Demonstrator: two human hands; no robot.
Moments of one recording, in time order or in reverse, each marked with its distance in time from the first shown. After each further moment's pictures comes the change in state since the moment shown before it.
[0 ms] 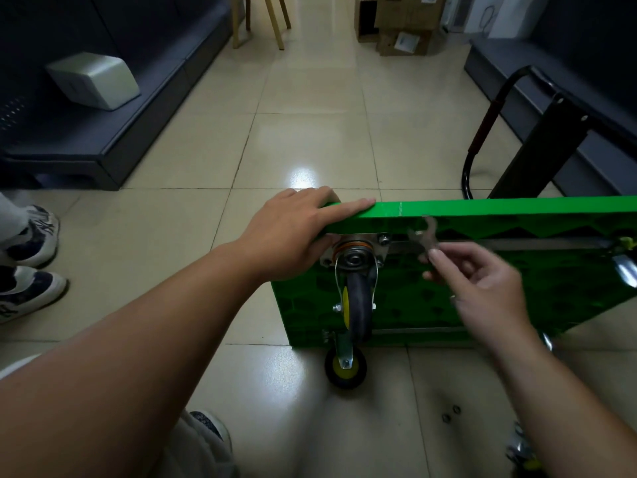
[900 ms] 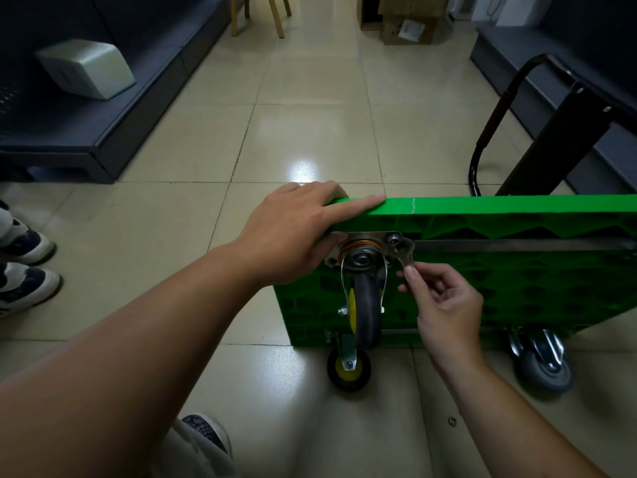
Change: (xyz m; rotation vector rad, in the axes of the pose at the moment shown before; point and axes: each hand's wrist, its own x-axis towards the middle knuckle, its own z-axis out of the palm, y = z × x) left_hand 0.001 -0.008 0.008 0.029 0.021 0.014; right_hand -0.001 0.062 0.054 0.177 0.129 -0.065
